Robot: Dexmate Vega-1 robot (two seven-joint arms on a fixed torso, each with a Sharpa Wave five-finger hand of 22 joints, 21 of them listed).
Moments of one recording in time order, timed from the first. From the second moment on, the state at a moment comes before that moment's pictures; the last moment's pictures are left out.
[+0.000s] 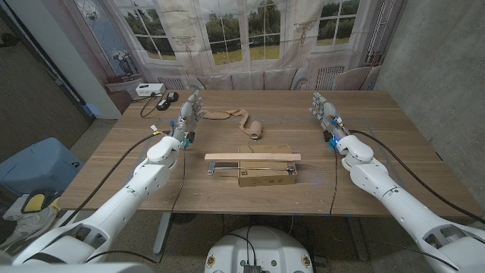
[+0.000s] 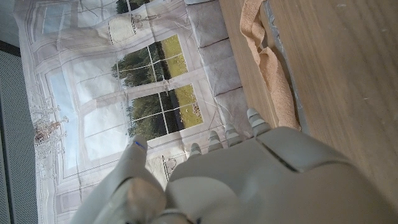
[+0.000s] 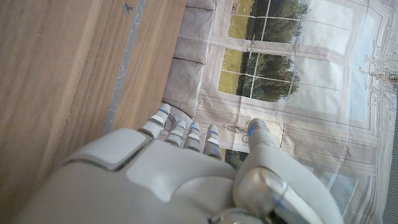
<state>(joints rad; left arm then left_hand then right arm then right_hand) 0.81 0.50 0.37 -1.27 -0.63 -0.27 -0.03 0.08 0.05 0.41 -0.09 0.19 -0.18 -0.18 0.17 0.17 -0.12 -0.04 0.19 0.17 -0.11 0.03 0.18 0.17 -0.06 0.21 0.24 0.19 -0.83 -0.48 -0.36 -1.28 0.63 0.30 0.03 0.23 0.12 0.35 -0.13 0.17 0.07 -0.10 0.18 0.17 0.03 -0.02 0.19 0.18 -0.03 -0.01 0.19 0.18 0.08 0.10 0.20 0.17</state>
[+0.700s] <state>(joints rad) 0.74 0.48 0.38 -1.21 -0.50 -0.27 -0.04 0.11 0.00 0.39 -0.12 0.19 -0.14 -0.15 0.19 0.17 -0.07 0.01 0.21 0.18 -0.07 0.09 0.19 0.18 -0.03 0.21 0.24 0.20 -0.79 -0.41 -0.31 -1.19 0.57 0.34 0.10 0.23 0.12 0.35 -0.13 0.17 0.07 -0.10 0.18 0.17 0.03 -0.02 0.19 0.18 -0.04 0.03 0.19 0.18 0.08 0.10 0.20 0.17</state>
